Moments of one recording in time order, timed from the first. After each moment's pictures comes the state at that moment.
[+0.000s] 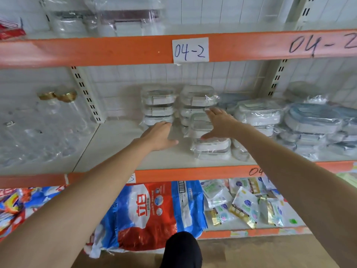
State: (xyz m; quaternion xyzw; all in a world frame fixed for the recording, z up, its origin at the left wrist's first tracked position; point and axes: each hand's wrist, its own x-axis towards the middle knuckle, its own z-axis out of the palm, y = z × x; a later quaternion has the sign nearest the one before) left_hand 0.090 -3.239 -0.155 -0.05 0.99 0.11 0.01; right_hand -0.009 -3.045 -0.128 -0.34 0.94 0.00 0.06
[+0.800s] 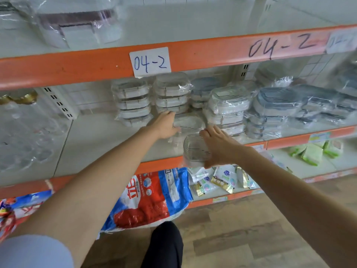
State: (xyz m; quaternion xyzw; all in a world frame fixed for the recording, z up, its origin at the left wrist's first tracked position) left_hand 0.038 -3.176 -0.136 0.00 0.99 0.14 0.08; right_hand 0.053 -2.970 -0.134 -0.37 0.92 0.03 0.10
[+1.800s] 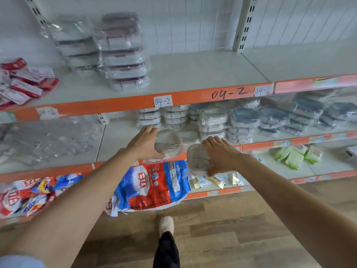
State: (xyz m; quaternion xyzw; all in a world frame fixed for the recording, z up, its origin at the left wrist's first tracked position) left_hand 0.227 -3.156 0.023 -0.03 0.99 0.11 0.07; right_hand 0.183 -2.907 0.031 -0.39 0.91 0.07 0.12
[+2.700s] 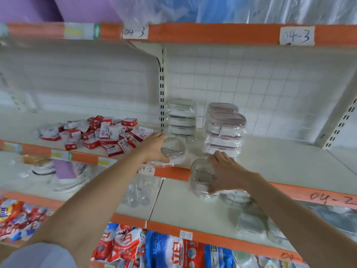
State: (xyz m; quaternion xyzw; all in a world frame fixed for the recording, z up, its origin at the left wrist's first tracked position) left_hand 0.248 -3.416 0.172 -0.16 0.98 0.09 -0.04; right_hand 0.159 -3.177 0.160 -0.49 0.87 0.04 0.00
